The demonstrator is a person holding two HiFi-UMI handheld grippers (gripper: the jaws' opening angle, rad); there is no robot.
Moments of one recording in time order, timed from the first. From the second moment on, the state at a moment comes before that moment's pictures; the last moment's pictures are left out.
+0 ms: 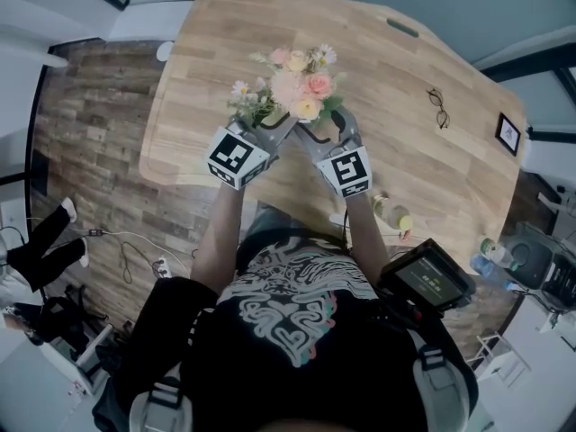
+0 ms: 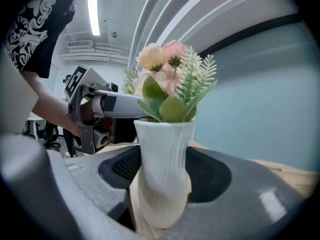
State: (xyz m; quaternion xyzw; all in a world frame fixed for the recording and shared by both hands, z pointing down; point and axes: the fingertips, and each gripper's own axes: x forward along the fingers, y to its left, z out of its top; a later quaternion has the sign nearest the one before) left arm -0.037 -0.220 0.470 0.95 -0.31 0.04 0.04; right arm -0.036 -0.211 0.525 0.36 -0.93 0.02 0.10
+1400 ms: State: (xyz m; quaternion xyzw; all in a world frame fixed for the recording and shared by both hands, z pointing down) left arm -0.033 -0.207 0.443 0.94 -0.33 0.05 0.03; right arm -0.031 -0.206 0.526 0.37 -0.92 0.03 0.11
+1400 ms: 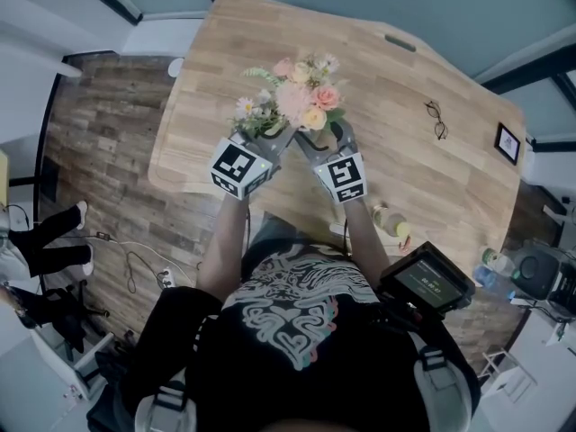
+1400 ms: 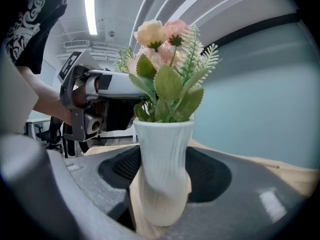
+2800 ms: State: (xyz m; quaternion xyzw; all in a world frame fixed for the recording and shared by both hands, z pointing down) left arm -0.045 -0.215 0.346 0.94 -0.33 0.01 0.06; right arm -0.024 -0.204 0.525 0.38 -0.92 0.03 0.12
